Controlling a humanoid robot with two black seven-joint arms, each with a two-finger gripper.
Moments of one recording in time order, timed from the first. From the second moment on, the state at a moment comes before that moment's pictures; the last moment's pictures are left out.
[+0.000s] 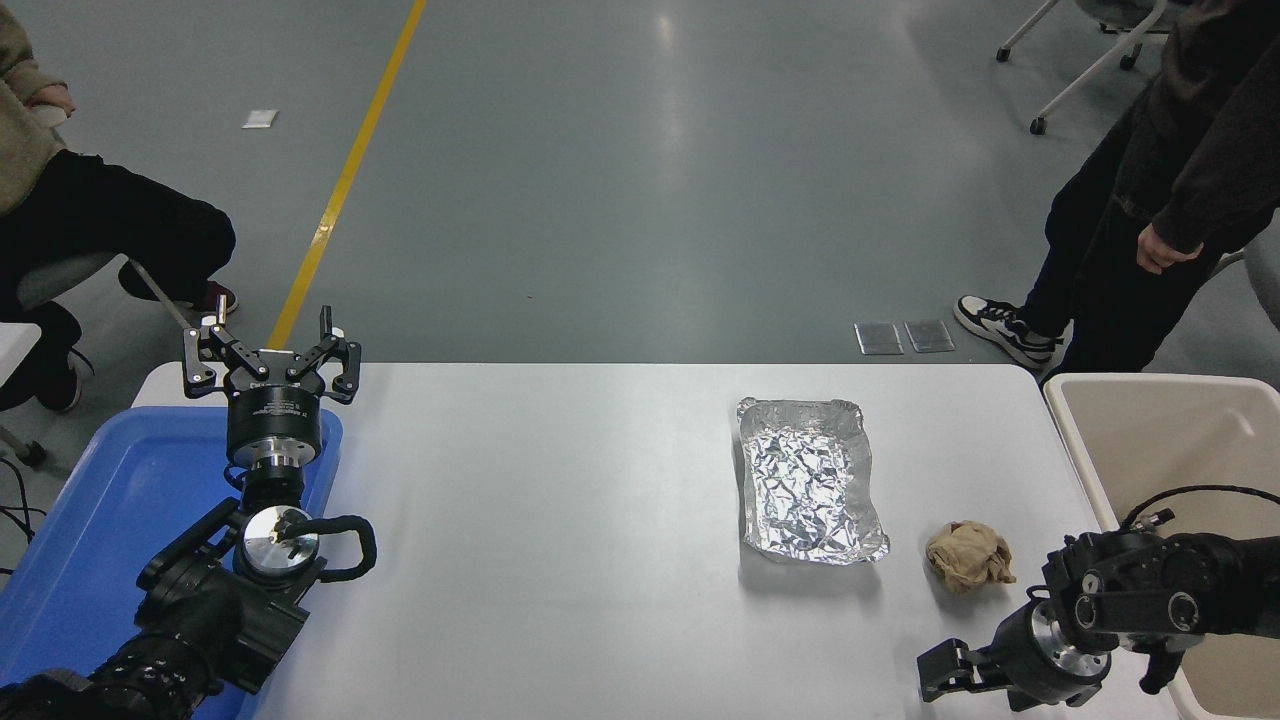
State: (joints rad) left arm -0.58 0.10 -1.09 -0.42 -0.12 -0.59 -0.59; right arm 1.05 -0.47 -0.82 1.05 -0.61 0.35 0.02
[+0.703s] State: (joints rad) left arm -0.58 0.09 -1.09 -0.42 -0.12 -0.59 -0.59; right arm 1.09 -0.49 -0.80 1.08 -0.61 0.36 0.02
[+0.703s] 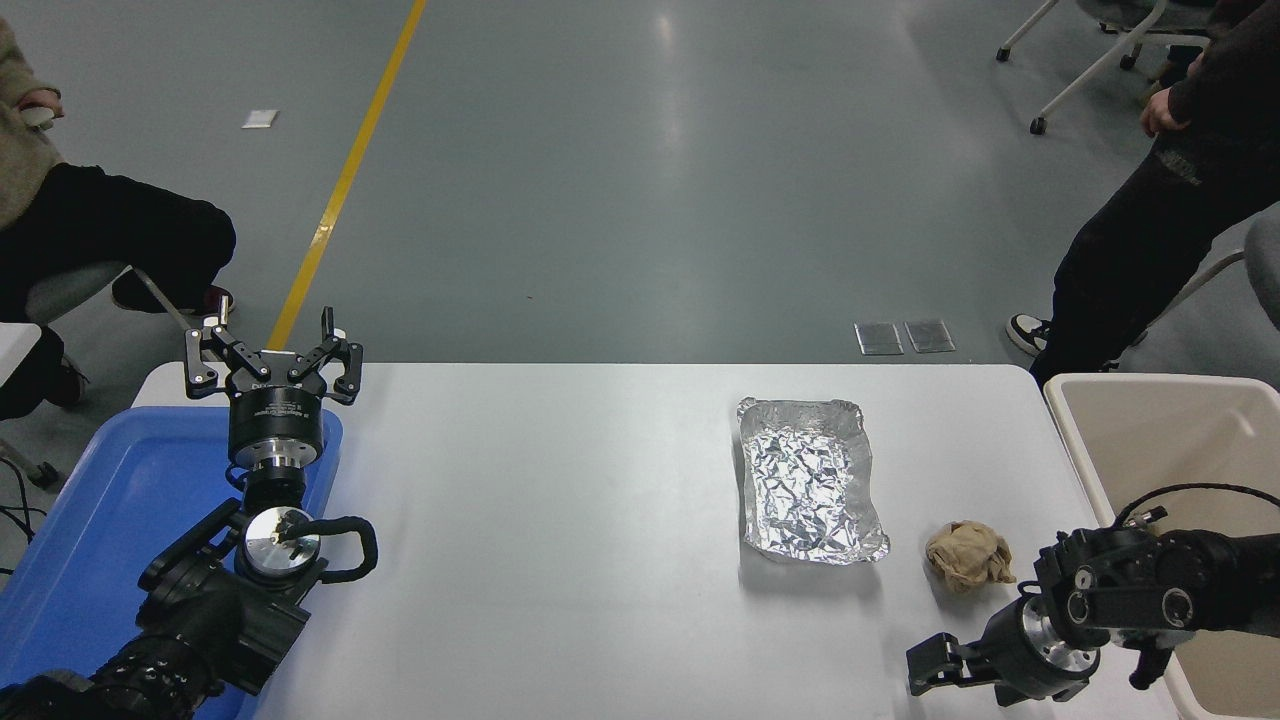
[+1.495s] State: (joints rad) left arm -0.58 0.09 -1.09 -0.42 -0.12 -0.59 -0.59; right arm 2.08 -0.65 -1.27 1.50 -0.38 0.54 0.02
